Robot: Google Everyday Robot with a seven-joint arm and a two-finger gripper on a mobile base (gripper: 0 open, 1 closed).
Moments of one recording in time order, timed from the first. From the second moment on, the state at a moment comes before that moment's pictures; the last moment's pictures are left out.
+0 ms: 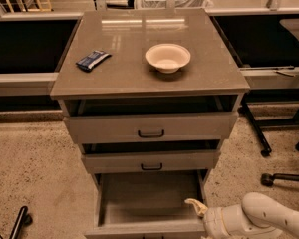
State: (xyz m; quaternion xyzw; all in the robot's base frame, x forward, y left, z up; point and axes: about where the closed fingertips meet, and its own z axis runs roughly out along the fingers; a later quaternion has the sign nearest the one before) arm 0.361 -0.144 0.399 -0.66 0.62 0.27 0.33
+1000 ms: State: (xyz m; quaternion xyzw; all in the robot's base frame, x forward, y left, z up) arm 0.377 -0.147 0.299 -0.68 0.64 0.18 0.32
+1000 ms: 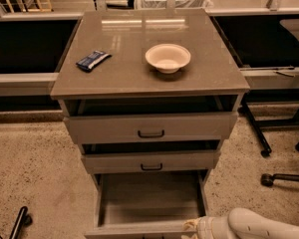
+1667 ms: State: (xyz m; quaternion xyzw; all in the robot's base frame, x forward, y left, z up) arm 0.373 -0.147 0.234 -0.68 0.64 0.17 0.31
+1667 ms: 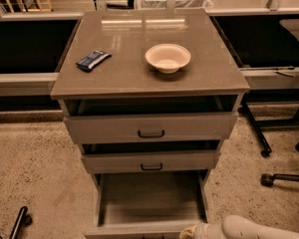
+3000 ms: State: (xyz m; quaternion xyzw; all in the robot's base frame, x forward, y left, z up) arm 0.386 -0.153 0.172 -0.71 0.62 0.16 0.31
